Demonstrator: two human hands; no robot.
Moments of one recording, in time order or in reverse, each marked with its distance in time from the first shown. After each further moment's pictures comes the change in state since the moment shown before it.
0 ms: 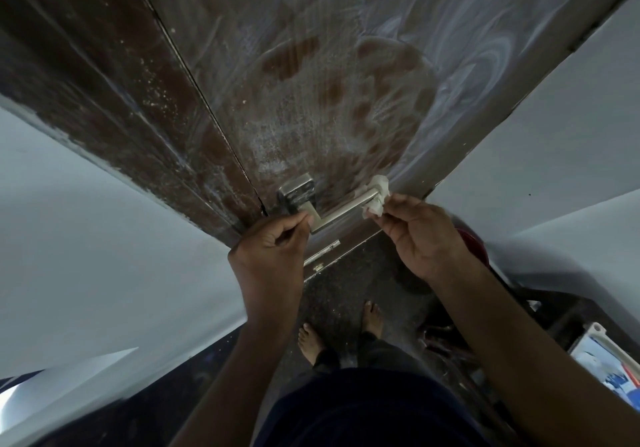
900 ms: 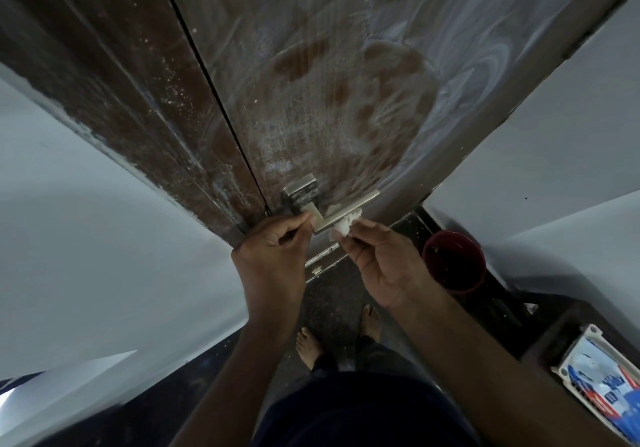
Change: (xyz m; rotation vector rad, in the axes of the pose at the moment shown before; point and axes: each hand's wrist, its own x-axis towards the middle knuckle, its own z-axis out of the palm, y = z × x) left_hand 0.001 0.000 -0.002 -0.027 -0.034 0.025; right_hand -0.028 0.043 0.029 0.122 0.074 0.112
